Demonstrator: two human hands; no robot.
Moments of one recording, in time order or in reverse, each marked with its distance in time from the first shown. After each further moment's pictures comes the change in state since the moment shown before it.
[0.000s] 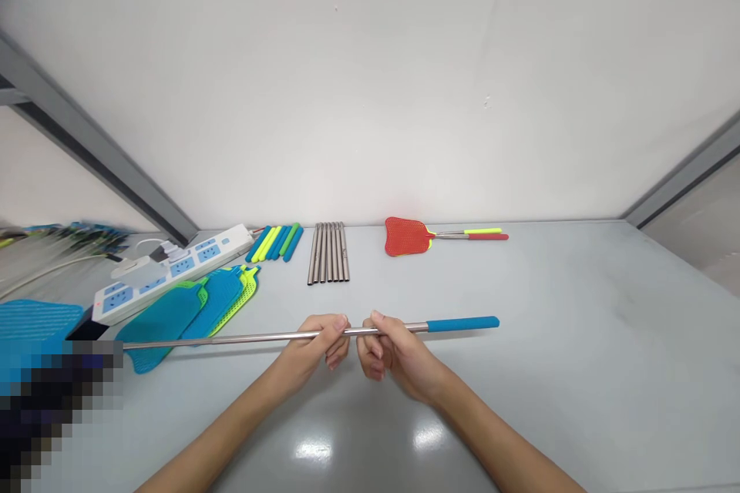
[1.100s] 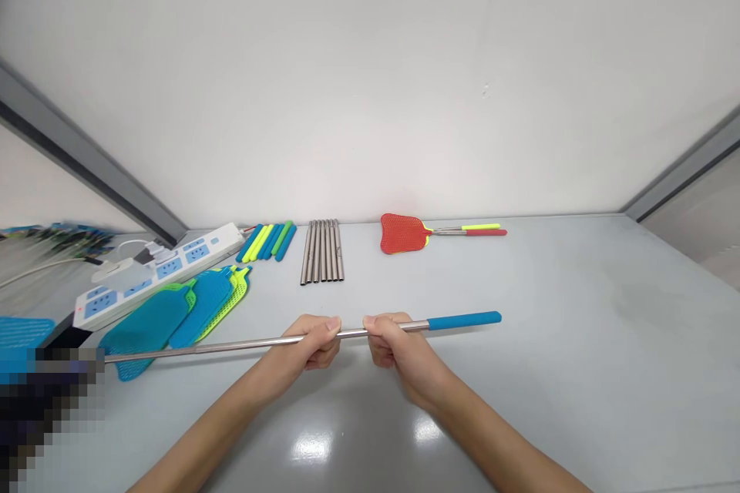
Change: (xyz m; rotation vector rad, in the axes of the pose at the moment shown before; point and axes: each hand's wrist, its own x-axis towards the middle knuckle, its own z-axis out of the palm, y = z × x) left_hand -0.001 0.017 -0.005 0.074 -0.078 -0.153; right_hand -0.004 -0.010 0.006 -0.179 0.310 -0.028
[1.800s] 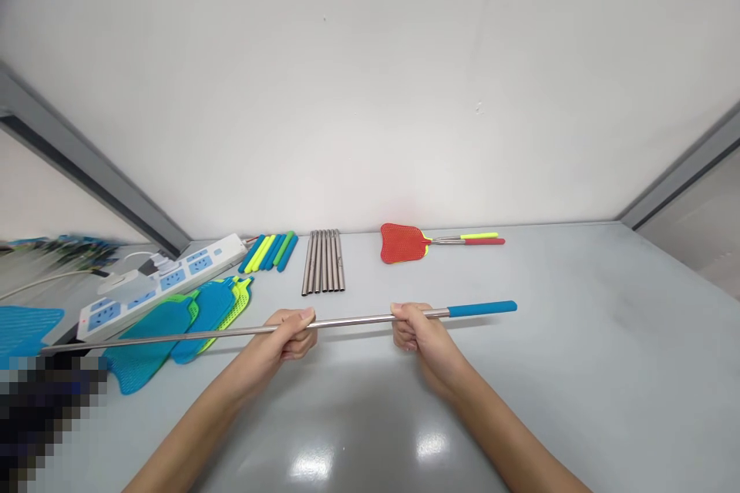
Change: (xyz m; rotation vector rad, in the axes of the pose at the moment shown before) left_hand -0.001 0.000 -0.028 -0.164 0.090 0.033; right_hand 0.006 -0.008 -0.026 -0.033 0.112 -0.084
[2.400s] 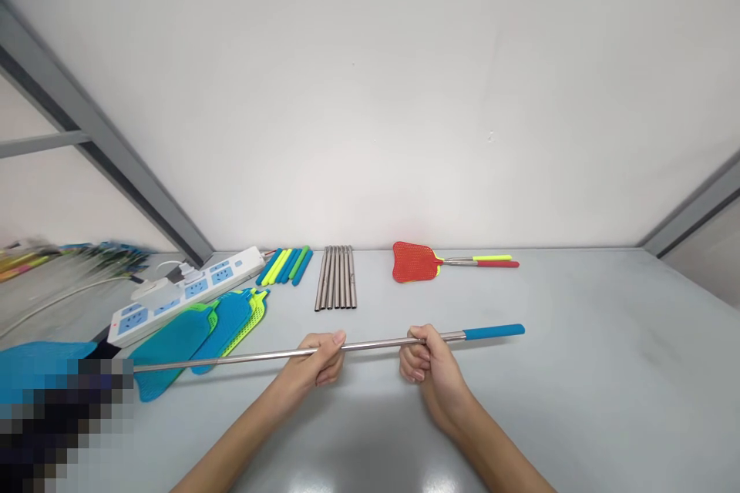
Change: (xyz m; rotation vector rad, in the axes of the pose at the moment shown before) left_hand 0.008 -0.024 0.016 -0.009 0.050 0.019; right_hand 0.004 0.017 0.003 0.344 0.039 0.101
